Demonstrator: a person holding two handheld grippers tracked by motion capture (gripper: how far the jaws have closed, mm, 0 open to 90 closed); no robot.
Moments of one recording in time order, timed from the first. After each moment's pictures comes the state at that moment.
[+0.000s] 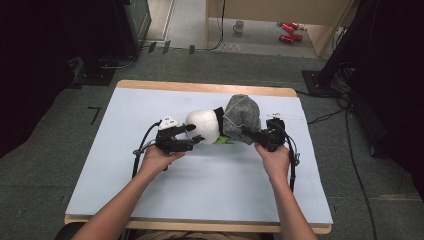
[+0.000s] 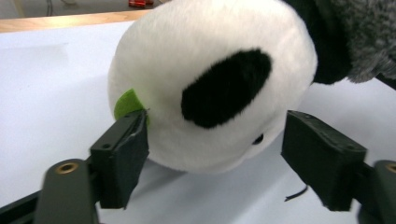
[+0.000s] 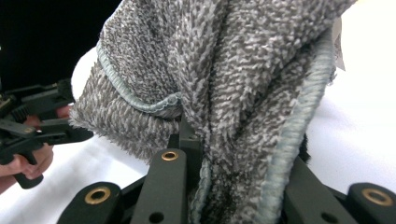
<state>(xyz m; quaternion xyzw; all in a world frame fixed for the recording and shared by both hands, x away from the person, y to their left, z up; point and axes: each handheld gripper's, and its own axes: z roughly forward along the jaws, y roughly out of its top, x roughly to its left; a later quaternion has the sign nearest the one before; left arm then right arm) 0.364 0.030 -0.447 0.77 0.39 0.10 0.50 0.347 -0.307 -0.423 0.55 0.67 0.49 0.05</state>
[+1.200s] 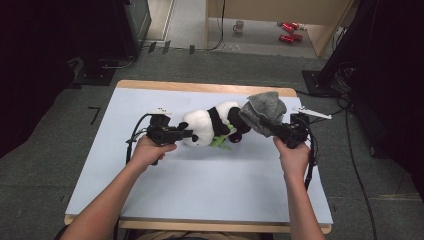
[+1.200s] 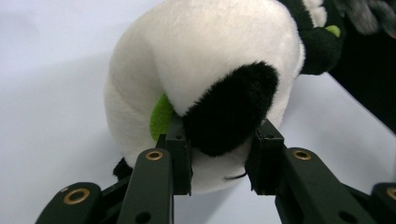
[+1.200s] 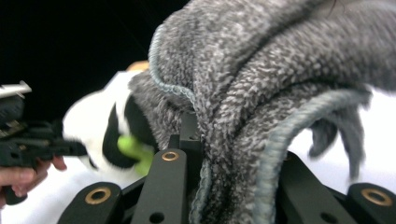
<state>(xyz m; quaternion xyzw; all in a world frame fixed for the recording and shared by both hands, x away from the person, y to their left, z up) 0.380 0.061 -0.416 0.79 0.39 -0.04 0.47 0.327 -0.352 -0.377 0.57 0.62 0.54 0.09</state>
